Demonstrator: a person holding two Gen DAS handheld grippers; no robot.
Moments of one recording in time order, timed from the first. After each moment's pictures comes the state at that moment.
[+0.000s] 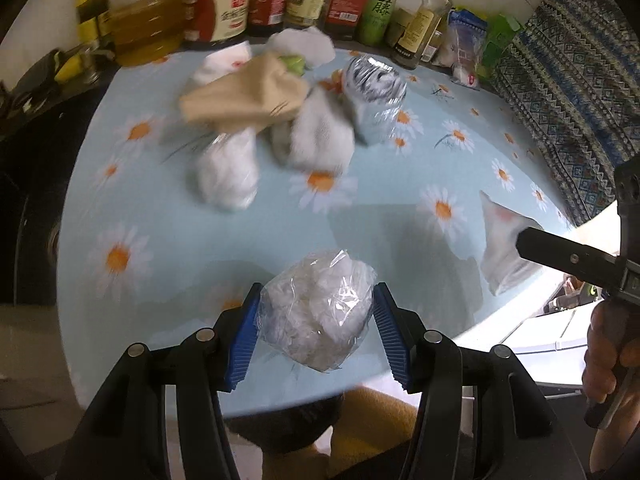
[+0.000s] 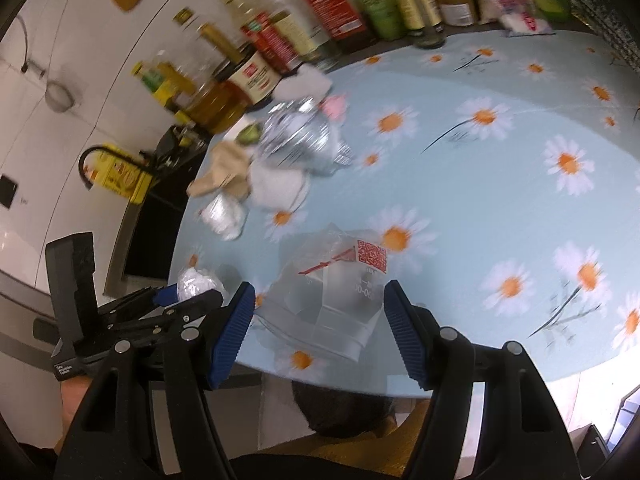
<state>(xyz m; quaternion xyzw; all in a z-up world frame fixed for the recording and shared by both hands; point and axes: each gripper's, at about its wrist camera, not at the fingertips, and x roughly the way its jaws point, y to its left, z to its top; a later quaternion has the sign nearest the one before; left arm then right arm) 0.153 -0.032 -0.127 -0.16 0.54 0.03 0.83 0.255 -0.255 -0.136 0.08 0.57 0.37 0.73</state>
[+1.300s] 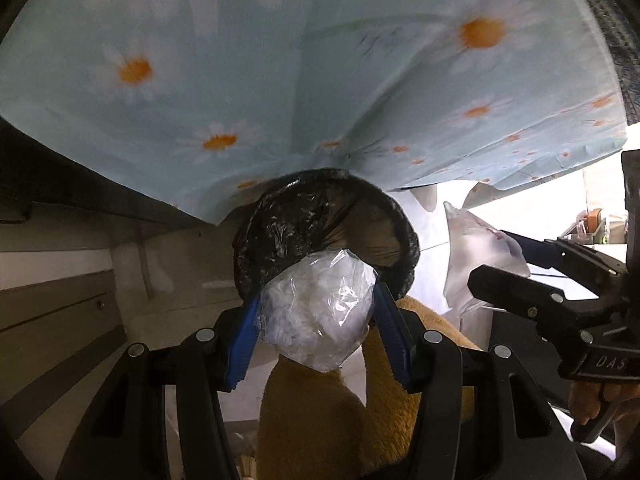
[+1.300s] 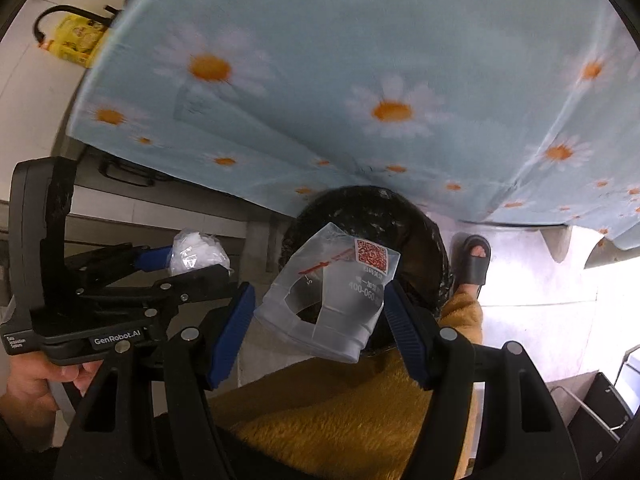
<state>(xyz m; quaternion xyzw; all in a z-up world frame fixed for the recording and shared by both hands) 0.007 -0.010 -0.325 -0.18 0.67 0.01 0.72 0.074 -0.176 -0.337 -0.01 0.68 0.34 0.65</state>
